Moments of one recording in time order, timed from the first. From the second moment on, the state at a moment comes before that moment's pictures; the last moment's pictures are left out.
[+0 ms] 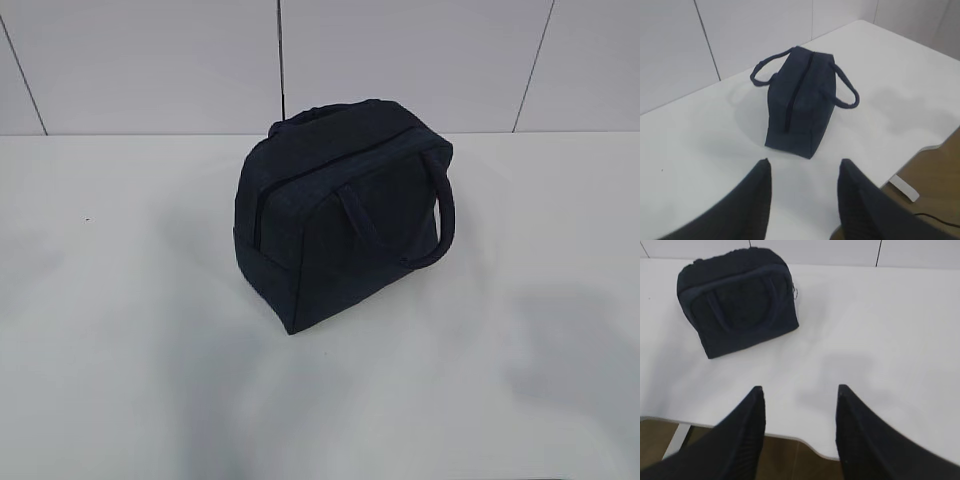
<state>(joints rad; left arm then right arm) -0.34 0.58 -1.07 -0.35 1.02 0.30 -0.07 0.26 -0.94 0.27 1.25 -0.19</state>
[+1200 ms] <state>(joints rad) -0.35 0.04 -0.53 -0.11 1.11 0.16 -0.06 0.00 -0.52 0.17 1.22 -0.18</state>
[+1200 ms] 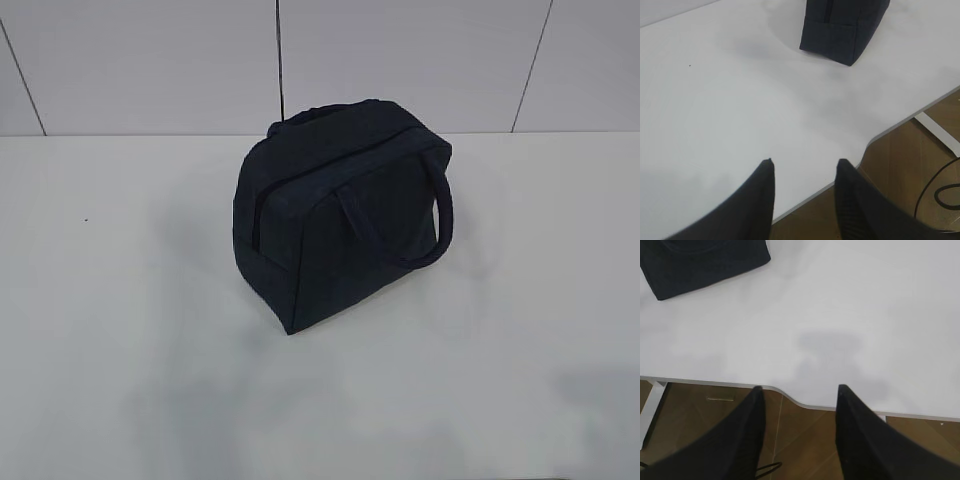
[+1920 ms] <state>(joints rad) -0.32 0.03 -0.53 -0.11 1.11 0.16 -0.06 -0.02 -0.49 0.15 1.17 -0.17</state>
